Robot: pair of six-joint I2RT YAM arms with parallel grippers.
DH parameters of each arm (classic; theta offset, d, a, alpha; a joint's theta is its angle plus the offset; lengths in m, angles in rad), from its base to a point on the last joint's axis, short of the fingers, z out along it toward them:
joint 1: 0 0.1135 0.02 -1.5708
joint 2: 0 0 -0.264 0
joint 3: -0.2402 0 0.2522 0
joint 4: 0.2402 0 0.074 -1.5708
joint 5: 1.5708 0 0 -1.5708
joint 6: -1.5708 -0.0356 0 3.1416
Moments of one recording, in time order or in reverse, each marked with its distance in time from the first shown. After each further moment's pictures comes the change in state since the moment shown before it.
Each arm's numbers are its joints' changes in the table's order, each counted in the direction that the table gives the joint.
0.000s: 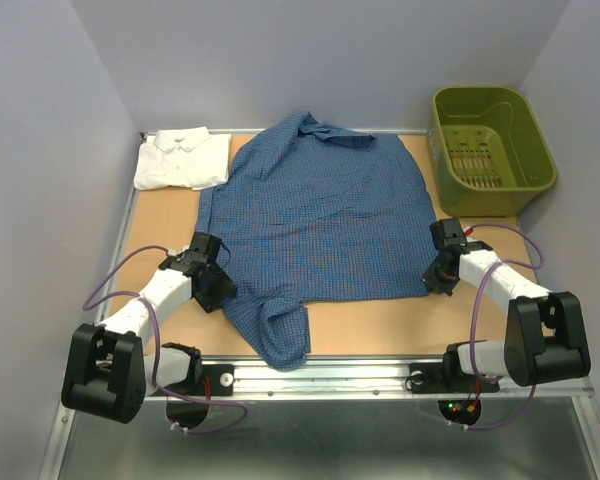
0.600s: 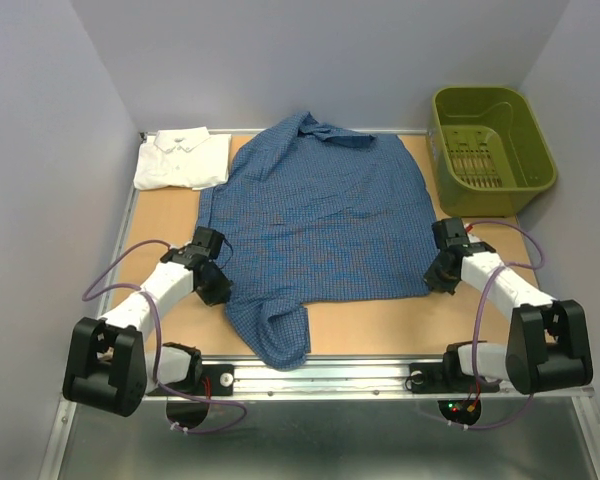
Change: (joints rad) left arm -0.017 0.037 -0.053 0.061 -0.012 -0.014; right arm -0.002 -0.035 -0.002 0.010 -0.005 0.061
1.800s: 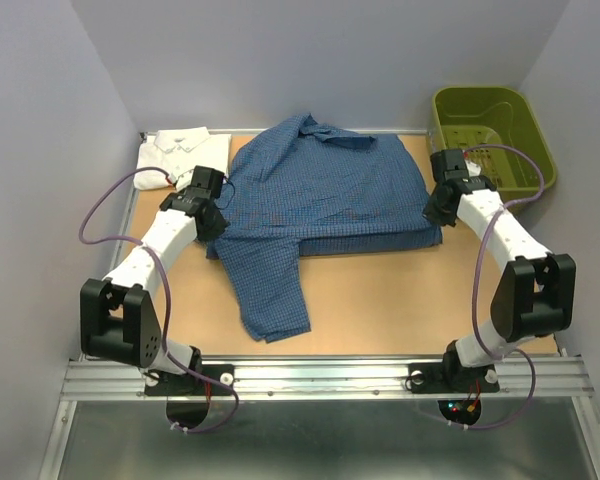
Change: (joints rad) left arm 0.039 0.231 -0.491 0.032 -0.216 -0.225; right arm 0.001 0.270 -0.583 0.115 0.091 0.171
